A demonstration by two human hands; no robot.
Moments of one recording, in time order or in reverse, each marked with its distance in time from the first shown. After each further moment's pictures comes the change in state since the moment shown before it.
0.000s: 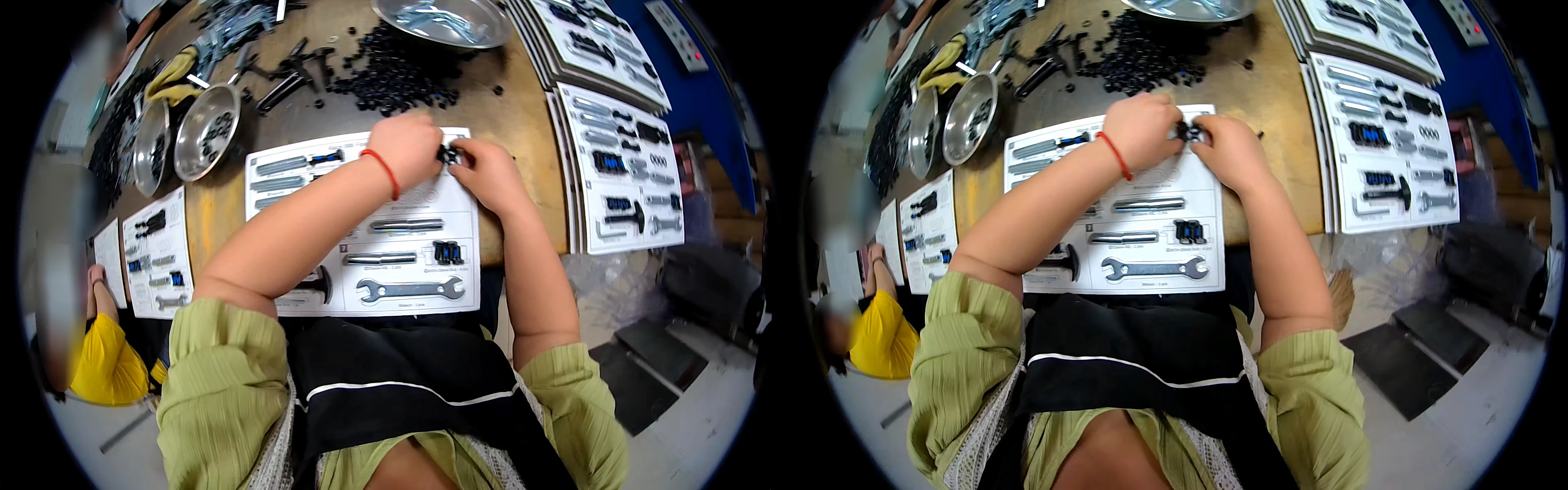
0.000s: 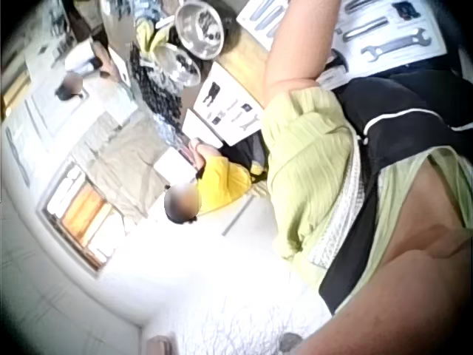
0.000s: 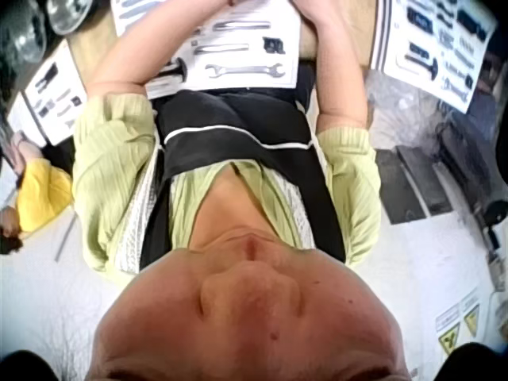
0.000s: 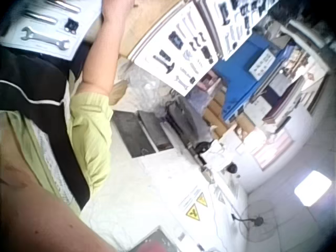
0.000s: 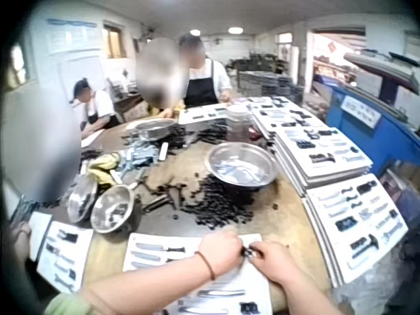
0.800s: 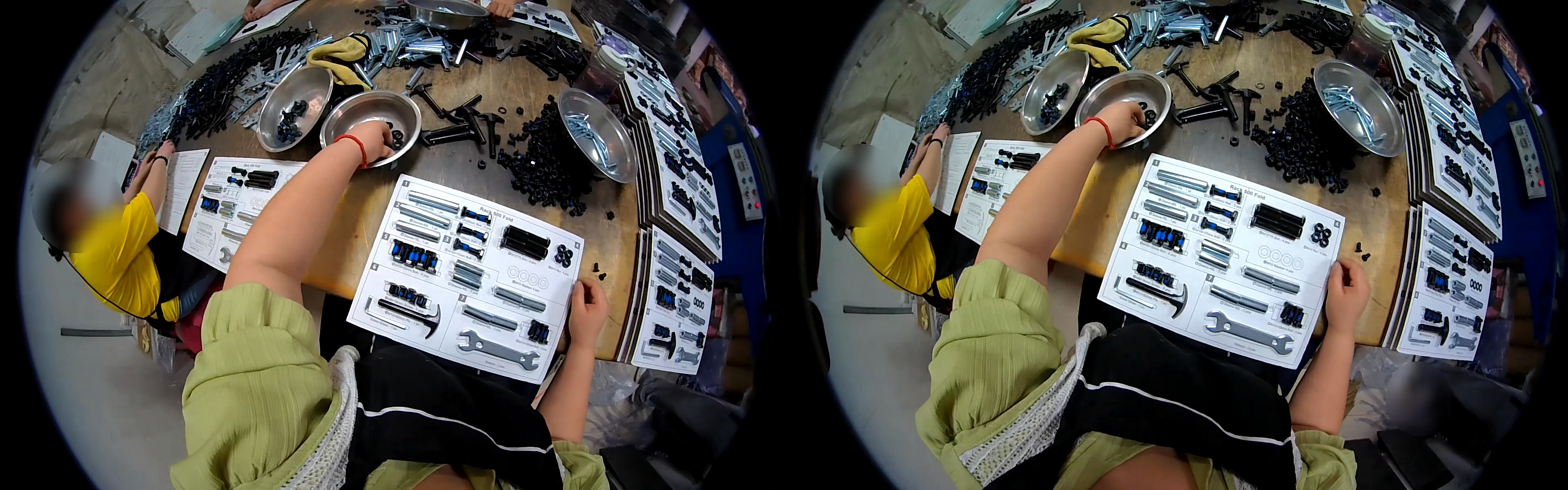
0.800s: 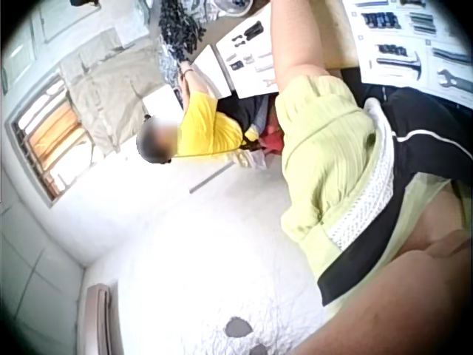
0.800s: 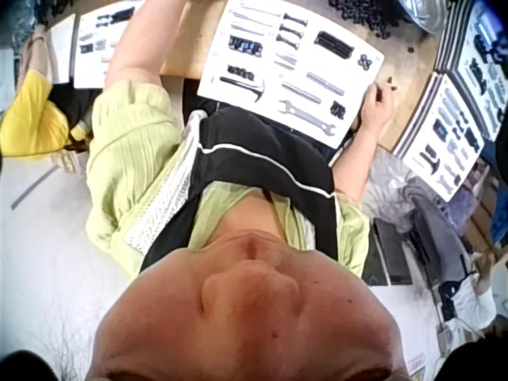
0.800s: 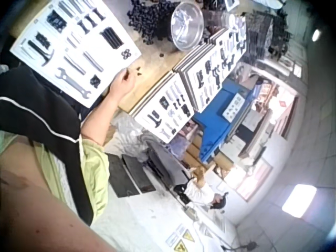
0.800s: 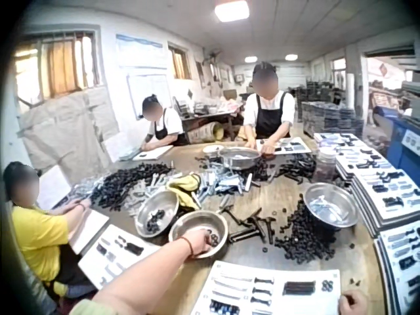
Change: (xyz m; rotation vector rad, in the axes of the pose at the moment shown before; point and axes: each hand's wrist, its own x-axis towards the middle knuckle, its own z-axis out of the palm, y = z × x) left_hand -0.126 -0.307 -0.040 -0.243 -0.050 -0.623; right_hand -0.053 0.038 0.035 0.227 0.422 0.024
